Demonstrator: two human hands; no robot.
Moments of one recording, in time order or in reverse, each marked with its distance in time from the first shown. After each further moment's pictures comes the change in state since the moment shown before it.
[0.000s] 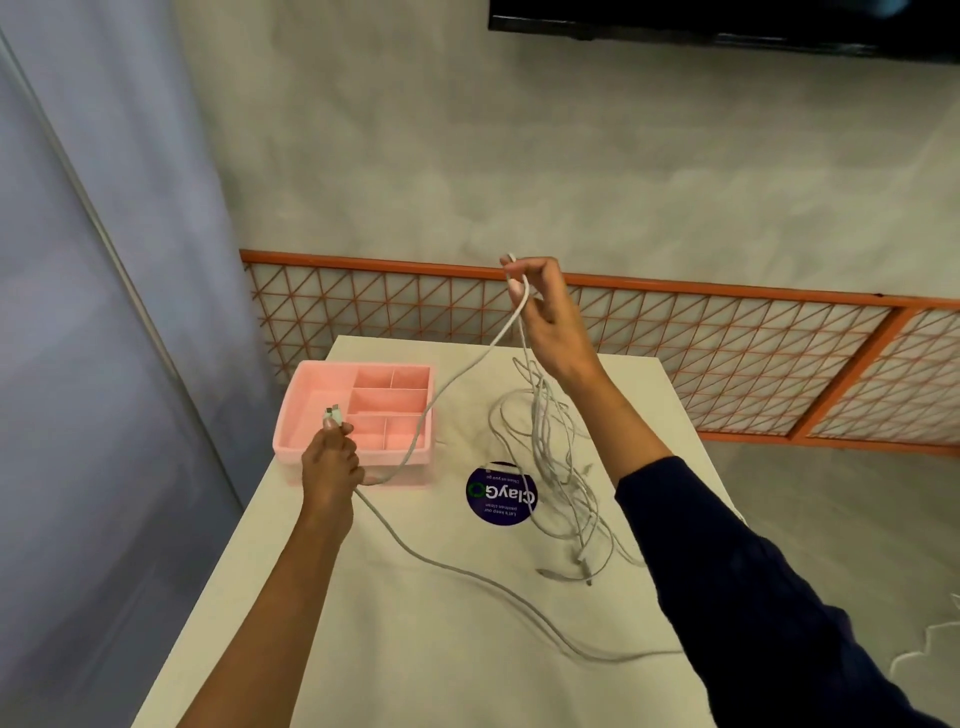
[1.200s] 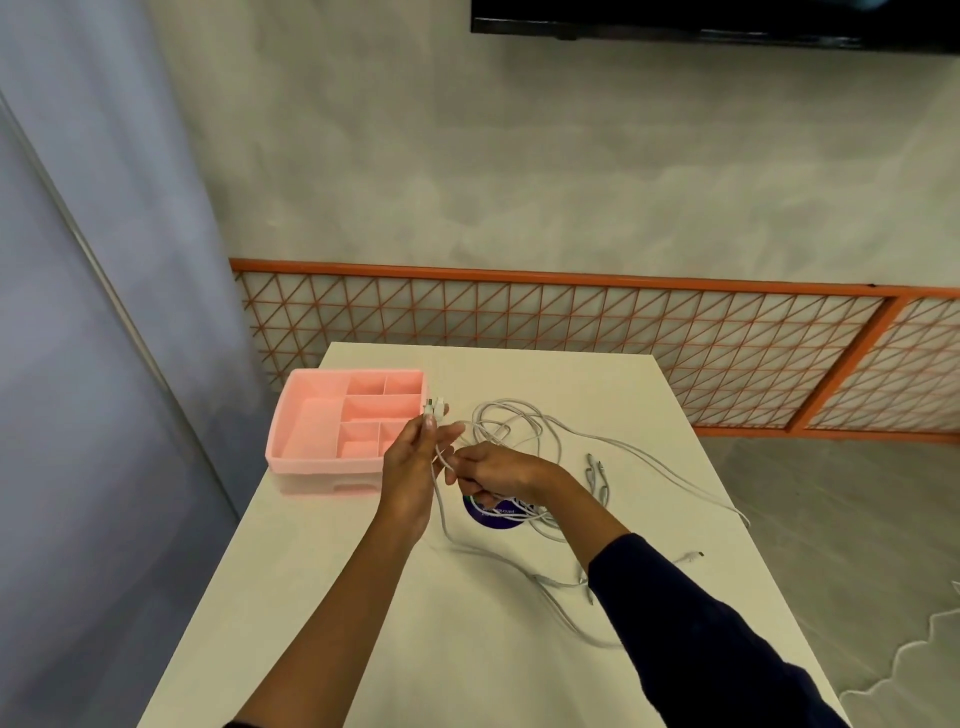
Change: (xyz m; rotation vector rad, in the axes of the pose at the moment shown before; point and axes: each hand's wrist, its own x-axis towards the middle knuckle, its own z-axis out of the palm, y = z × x) left_hand -0.025 -0.034 0.065 0.024 -0.362 0.075; right_hand -0.083 0.050 0.043 -0.092 -0.701 0.713
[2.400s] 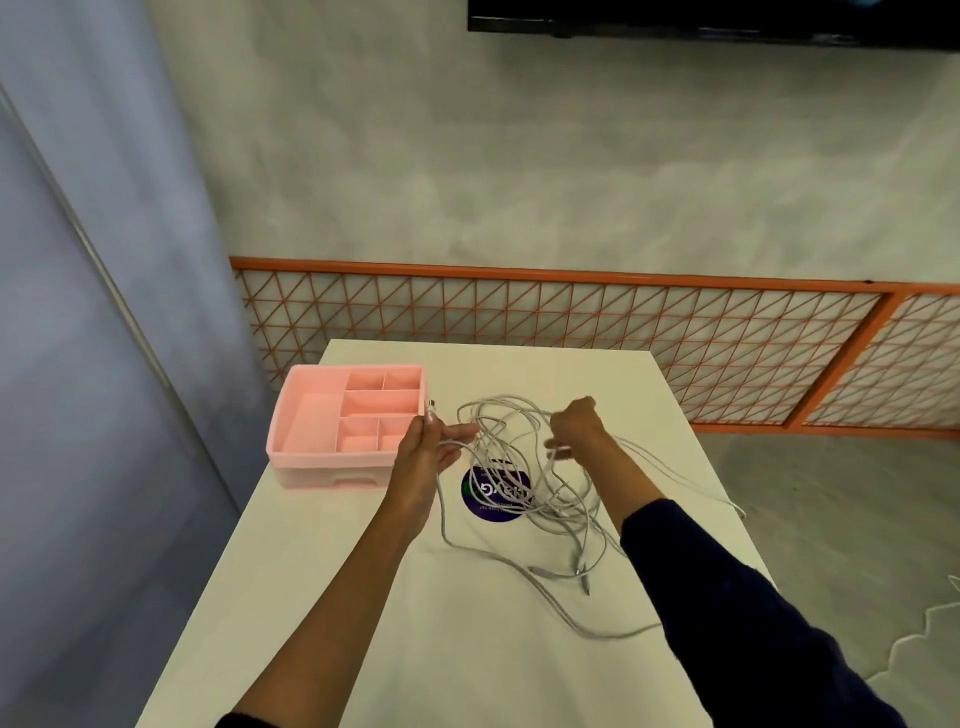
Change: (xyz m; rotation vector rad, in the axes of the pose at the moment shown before) left_hand -0.009 0.002 0.005 0.111 -0.115 -0.015; right_hand -0.004 0.027 -0.069 0.207 0.739 0.417
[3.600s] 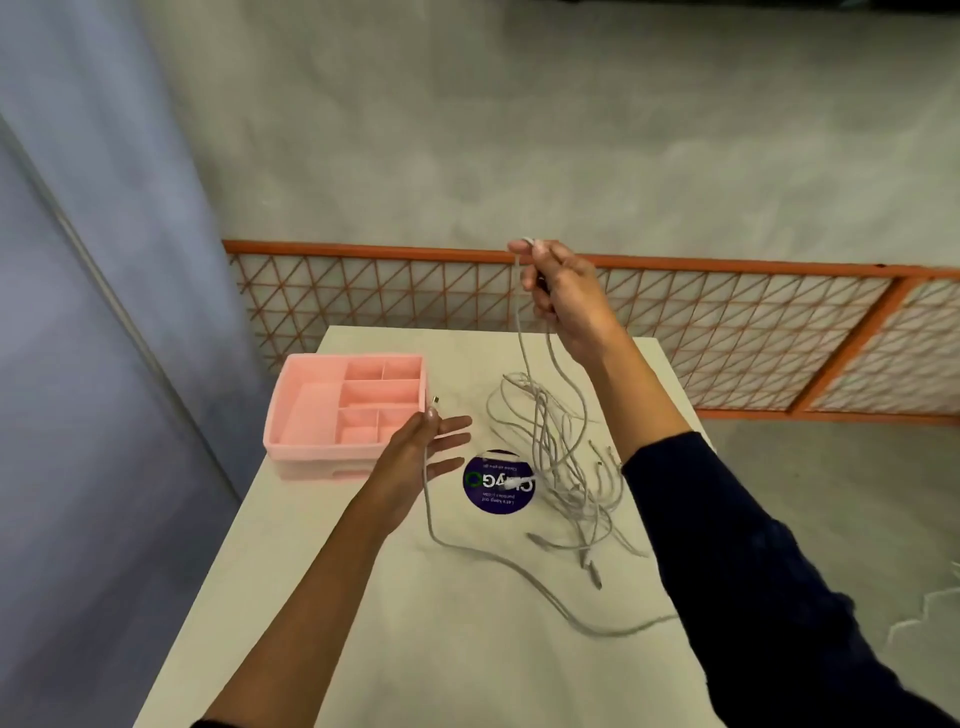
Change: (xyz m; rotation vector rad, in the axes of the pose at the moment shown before) left_hand 0.008 0.006 -0.019 0.014 -0.142 -0.166; right_hand -0.043 -0.106 -0.031 0.623 -0.219 -0.723
